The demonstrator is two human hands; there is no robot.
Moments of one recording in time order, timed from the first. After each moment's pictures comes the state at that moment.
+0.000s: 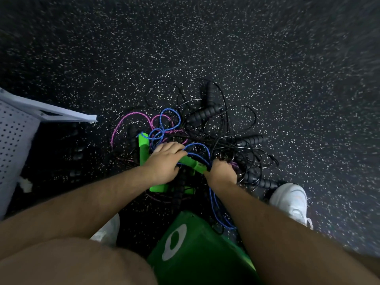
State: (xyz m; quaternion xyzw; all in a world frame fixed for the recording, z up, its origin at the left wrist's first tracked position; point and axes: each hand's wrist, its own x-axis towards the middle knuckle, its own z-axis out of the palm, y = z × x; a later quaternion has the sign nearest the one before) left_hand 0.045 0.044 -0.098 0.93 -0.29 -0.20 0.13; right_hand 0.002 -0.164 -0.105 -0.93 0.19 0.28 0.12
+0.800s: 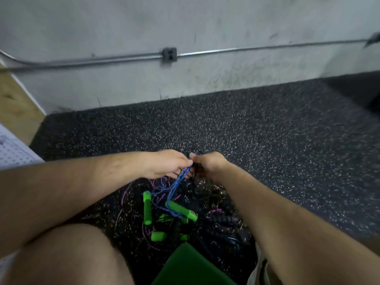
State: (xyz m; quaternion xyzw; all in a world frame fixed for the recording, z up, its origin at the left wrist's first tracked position) left_hand 0.066 -0.013 0.178 0.80 -0.08 -0.39 0.44; right_hand 0.051 -0.171 0.147 -0.65 0.26 0.18 0.70
